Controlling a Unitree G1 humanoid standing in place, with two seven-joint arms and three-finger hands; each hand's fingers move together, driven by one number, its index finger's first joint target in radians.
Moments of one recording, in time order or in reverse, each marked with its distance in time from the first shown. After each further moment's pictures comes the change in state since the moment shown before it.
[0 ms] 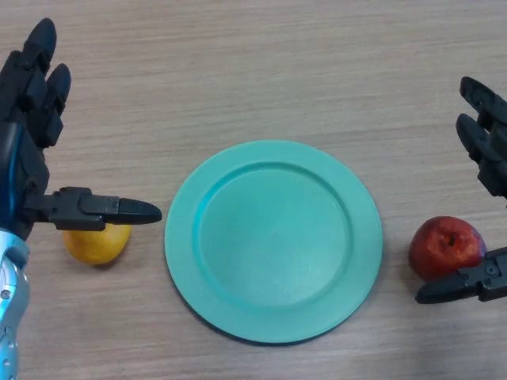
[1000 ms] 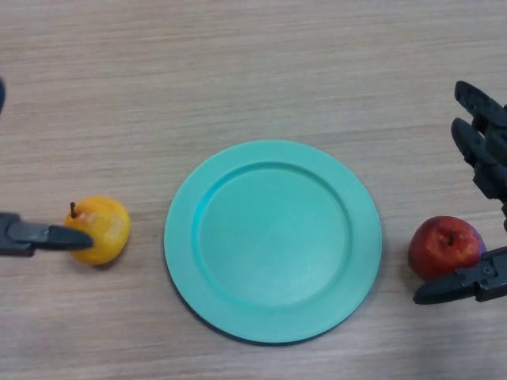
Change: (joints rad) left arm 0.096 0.061 0.200 0.095 -0.011 -0.131 -0.169; right arm -0.008 0.000 0.005 0.035 0.000 -0.001 0.008
